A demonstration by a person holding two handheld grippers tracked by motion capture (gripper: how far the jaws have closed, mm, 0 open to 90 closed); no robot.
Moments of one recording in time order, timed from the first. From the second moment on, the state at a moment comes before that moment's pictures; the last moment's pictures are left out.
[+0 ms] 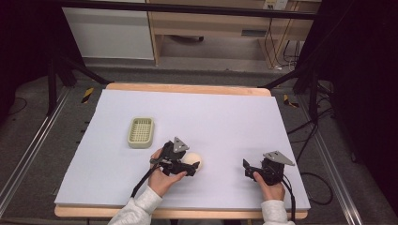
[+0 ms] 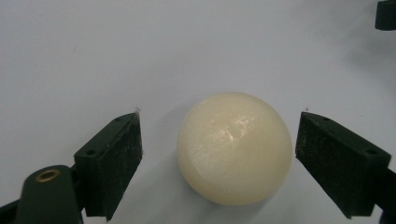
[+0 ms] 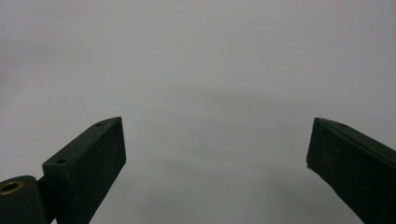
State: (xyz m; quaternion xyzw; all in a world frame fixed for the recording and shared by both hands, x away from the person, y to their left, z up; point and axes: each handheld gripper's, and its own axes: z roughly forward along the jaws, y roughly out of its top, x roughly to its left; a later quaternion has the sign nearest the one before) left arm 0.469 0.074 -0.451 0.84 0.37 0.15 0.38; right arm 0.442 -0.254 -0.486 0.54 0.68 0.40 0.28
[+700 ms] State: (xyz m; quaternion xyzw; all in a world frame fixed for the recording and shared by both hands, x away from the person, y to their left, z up) left arm 0.472 0.061 -0.461 0.85 0.36 0.14 0.36; right arm 0.442 -0.254 -0.486 0.54 0.68 0.40 0.28
